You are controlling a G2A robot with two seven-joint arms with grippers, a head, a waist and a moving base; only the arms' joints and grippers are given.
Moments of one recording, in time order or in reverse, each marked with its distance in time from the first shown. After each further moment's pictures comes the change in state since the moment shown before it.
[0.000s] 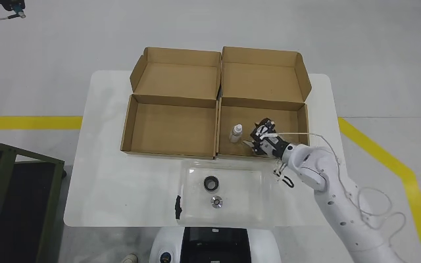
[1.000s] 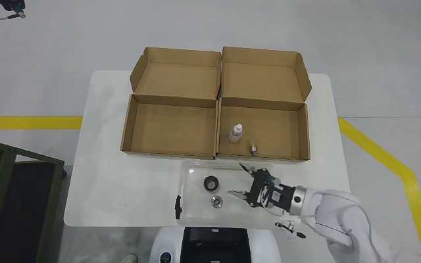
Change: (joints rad) left arm 0.000 0.000 0.000 0.000 0.000 0.000 0.000; right arm -0.436 0.057 0.142 -0.545 0.017 -0.212 0.014
